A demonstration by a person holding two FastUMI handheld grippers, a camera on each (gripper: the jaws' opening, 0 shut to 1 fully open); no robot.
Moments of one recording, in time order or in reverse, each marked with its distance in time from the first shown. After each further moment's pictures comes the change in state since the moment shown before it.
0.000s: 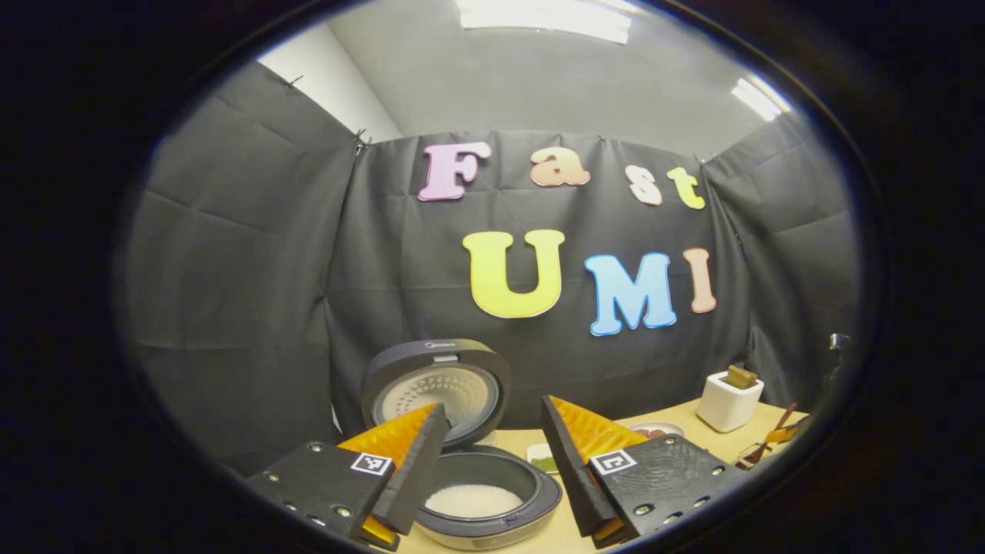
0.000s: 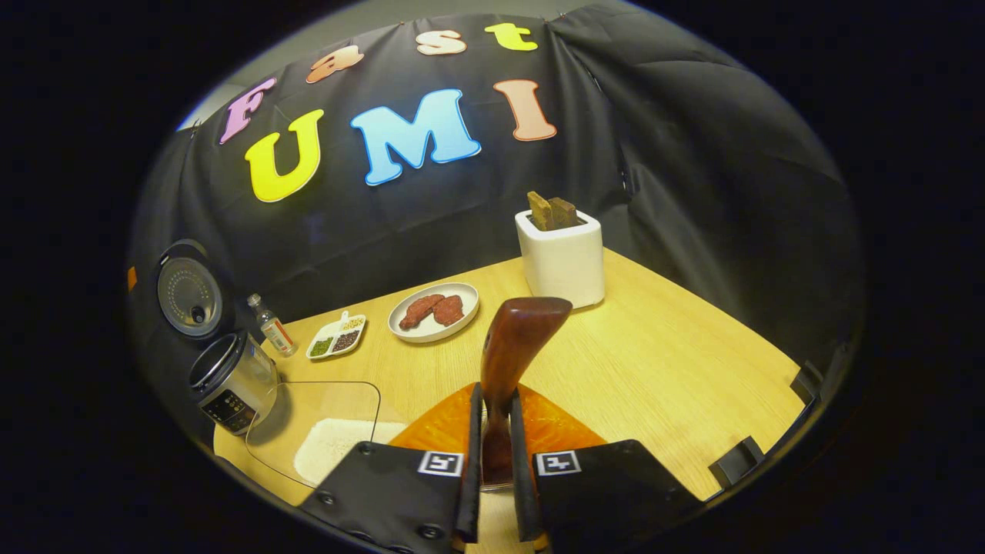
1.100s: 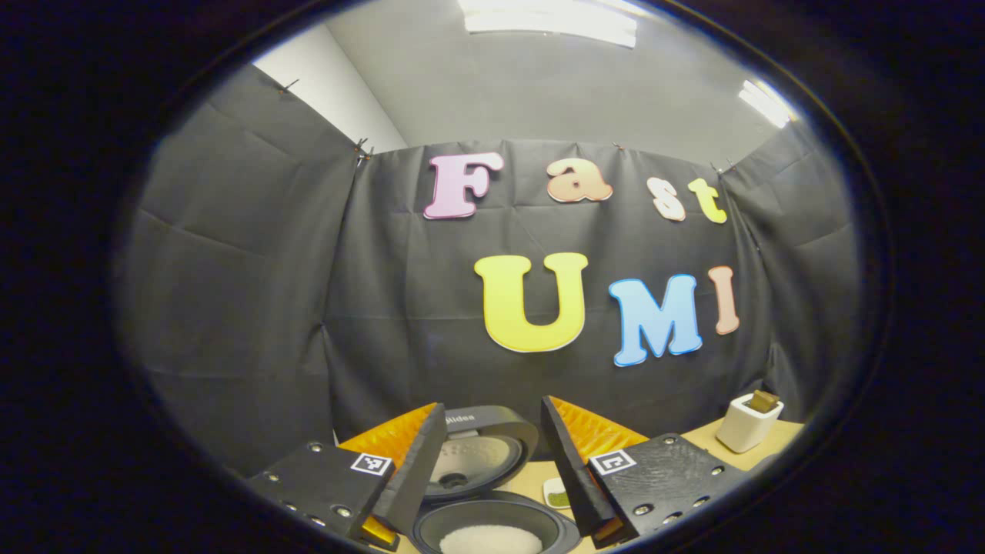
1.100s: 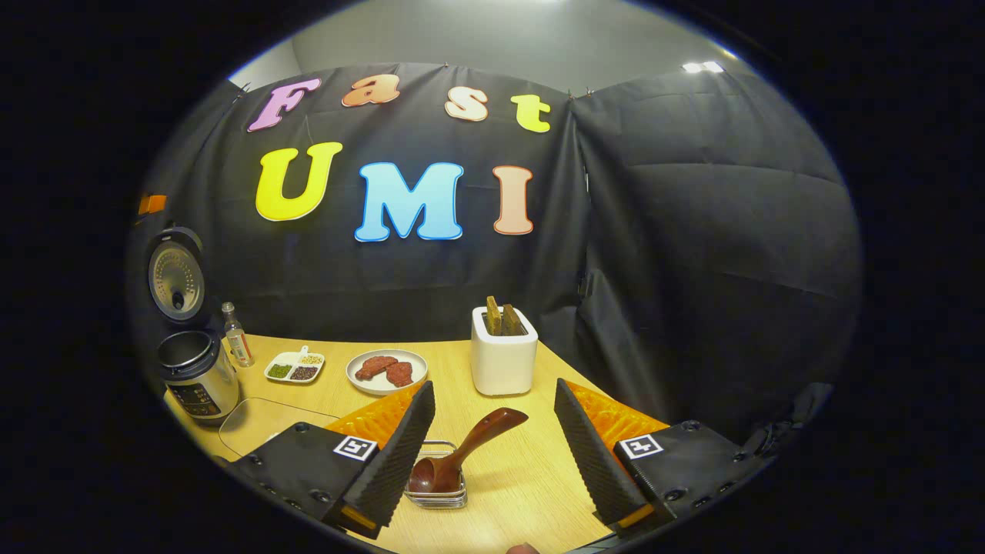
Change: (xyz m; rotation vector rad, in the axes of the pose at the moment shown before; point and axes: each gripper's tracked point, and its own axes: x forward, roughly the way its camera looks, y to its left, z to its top) left arm 0.112 0.042 0.074 0.021 -0.067 0.049; right arm -0.087 -0.023 0.086 -0.166 -0.285 -0.176
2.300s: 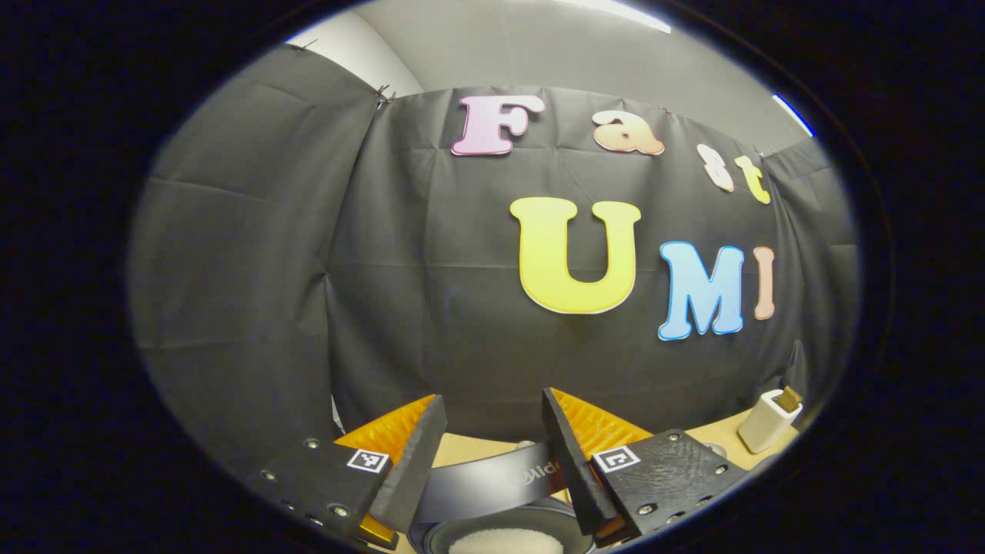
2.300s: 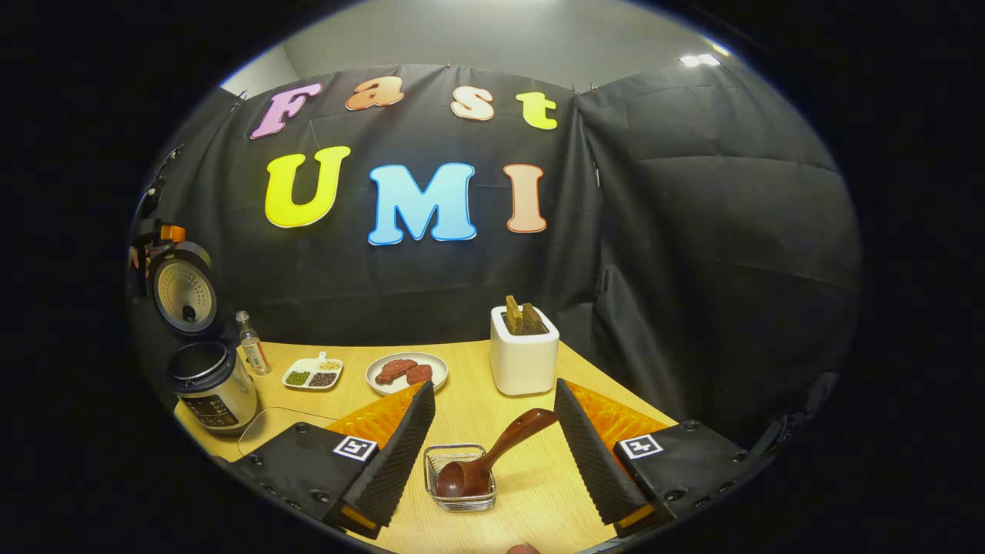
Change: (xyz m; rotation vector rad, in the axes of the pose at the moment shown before) left arm 0.082 0.037 -0.088 -0.079 0.189 0.039; right arm 0.004 0.028 0.000 0.021 0.004 0.069
